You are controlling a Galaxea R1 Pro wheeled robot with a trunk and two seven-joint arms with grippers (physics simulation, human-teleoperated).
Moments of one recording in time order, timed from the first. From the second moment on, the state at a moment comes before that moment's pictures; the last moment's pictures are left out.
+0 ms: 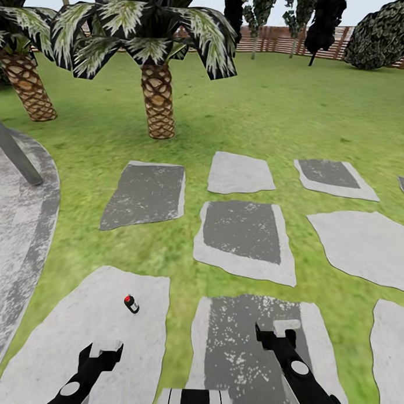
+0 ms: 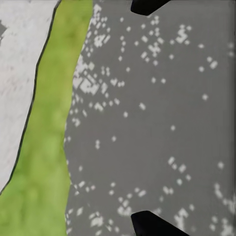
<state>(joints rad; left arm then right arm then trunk) -0.43 0.11 0.02 -0.36 0.01 -0.29 -0.01 -0.40 -0.06 0.08 -0.68 0.00 -0.10 -0.07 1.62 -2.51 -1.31</state>
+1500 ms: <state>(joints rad) -0.43 0.10 0.01 -0.36 0.00 -0.29 -0.01 -0.40 -0.06 0.08 -0.68 0.00 -0.10 -0.07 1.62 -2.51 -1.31</state>
